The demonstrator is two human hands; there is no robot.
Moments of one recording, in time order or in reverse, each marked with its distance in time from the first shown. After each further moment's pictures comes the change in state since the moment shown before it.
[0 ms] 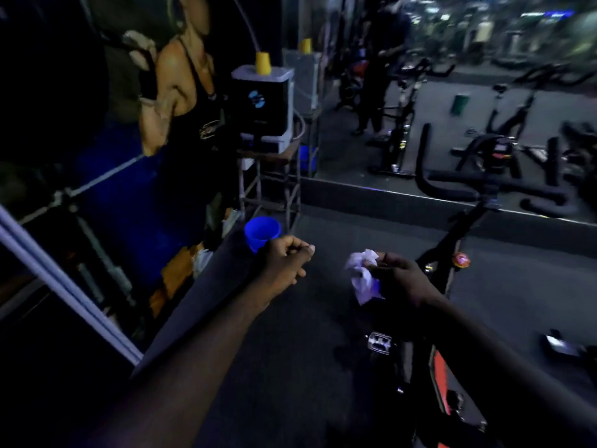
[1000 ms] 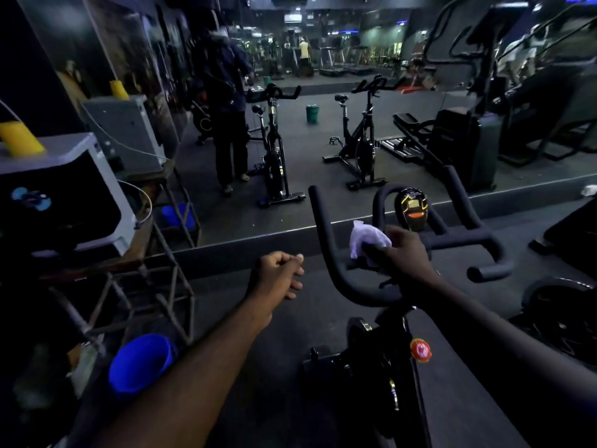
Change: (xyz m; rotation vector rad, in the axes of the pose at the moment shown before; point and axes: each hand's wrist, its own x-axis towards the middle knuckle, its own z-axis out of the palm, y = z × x) left_hand 0.476 0.097 0.268 -0.093 -0.408 -0.019; right_hand 0.349 -0.156 -0.275 -0.529 0.801 -0.222
